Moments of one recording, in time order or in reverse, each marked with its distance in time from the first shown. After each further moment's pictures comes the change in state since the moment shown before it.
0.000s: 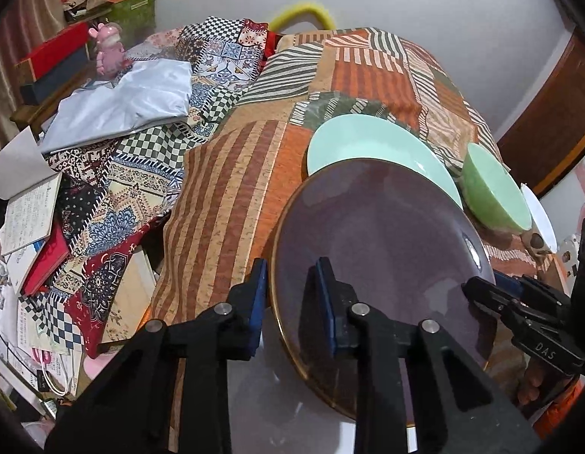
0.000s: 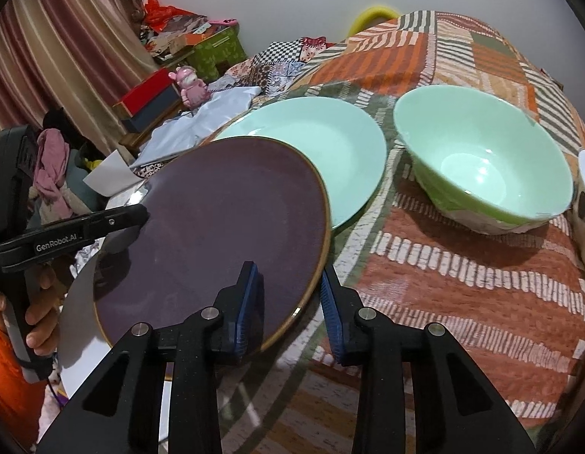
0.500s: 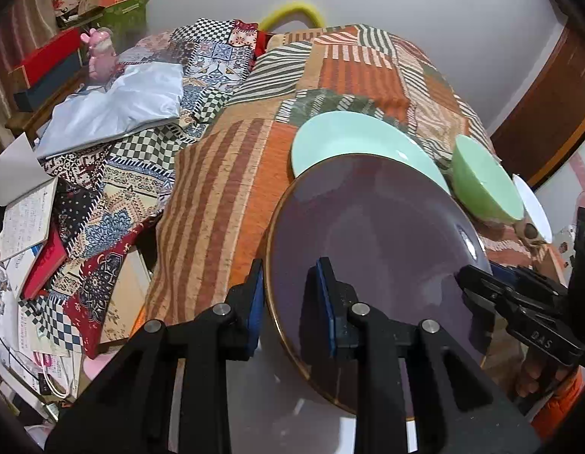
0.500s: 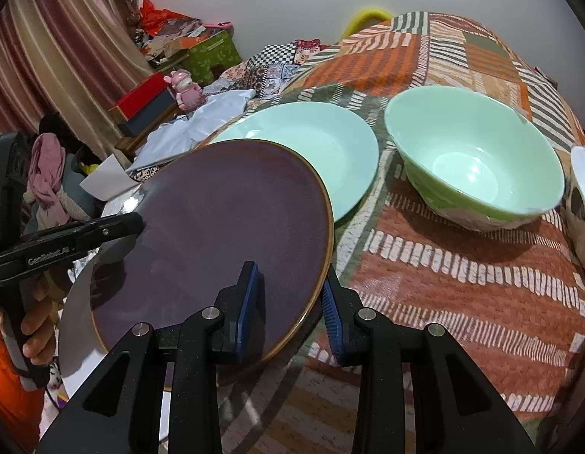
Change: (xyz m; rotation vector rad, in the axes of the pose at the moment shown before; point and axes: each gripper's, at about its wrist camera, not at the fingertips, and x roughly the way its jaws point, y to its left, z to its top) left arm -0.007 -0.011 -0.004 0.032 0.002 -0.018; right arm -0.008 -0.003 -0.001 0.015 -0.010 -0.022
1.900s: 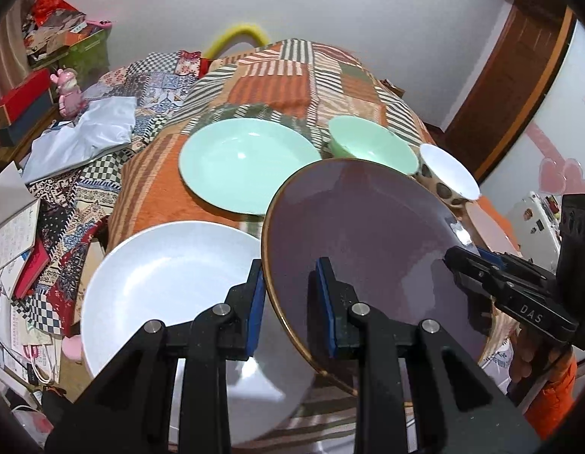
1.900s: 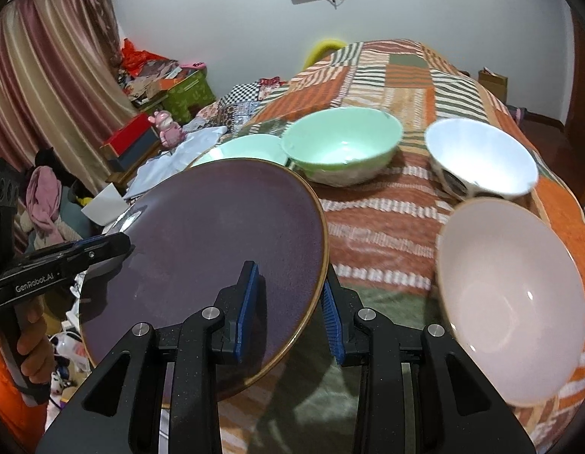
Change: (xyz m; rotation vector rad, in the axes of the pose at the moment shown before) left arm -0.073 -0.108 -0.058 0.124 -0.070 -0.094; right arm -0.110 -0.045 -0.058 0.089 -0.137 -0.077
